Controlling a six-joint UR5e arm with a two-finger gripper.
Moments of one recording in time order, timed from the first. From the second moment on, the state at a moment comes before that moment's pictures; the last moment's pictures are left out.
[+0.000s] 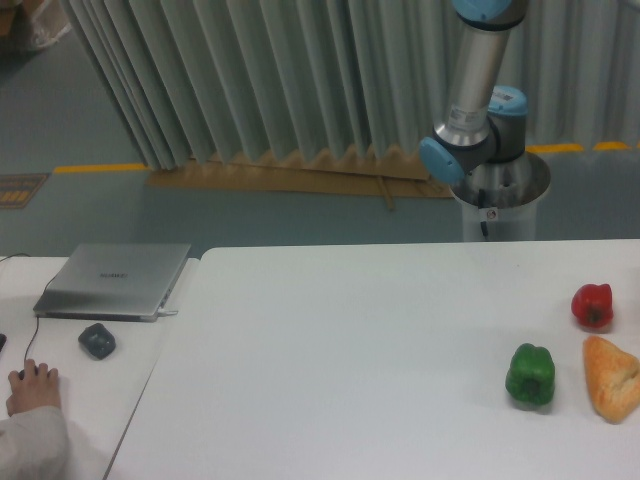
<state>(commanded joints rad) 2.93 -1.85 -1.54 -1.18 1.51 2.21</state>
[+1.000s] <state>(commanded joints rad) 2.83 -1.87 -1.56 -1.14 1.42 2.02</state>
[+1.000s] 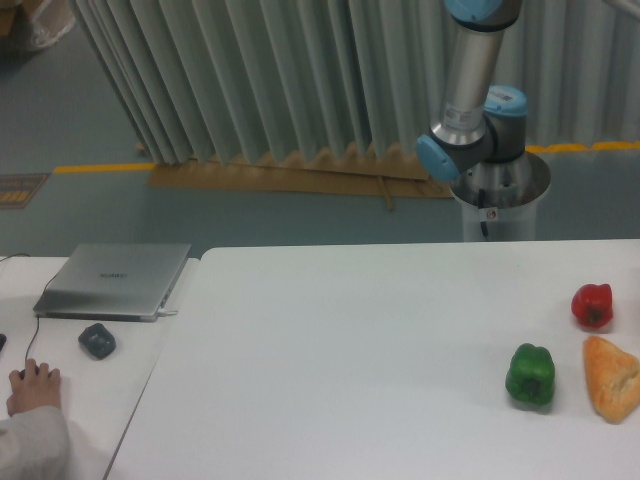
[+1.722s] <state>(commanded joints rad) 2.66 -1.80 -1.59 -1.14 1.45 1.85</state>
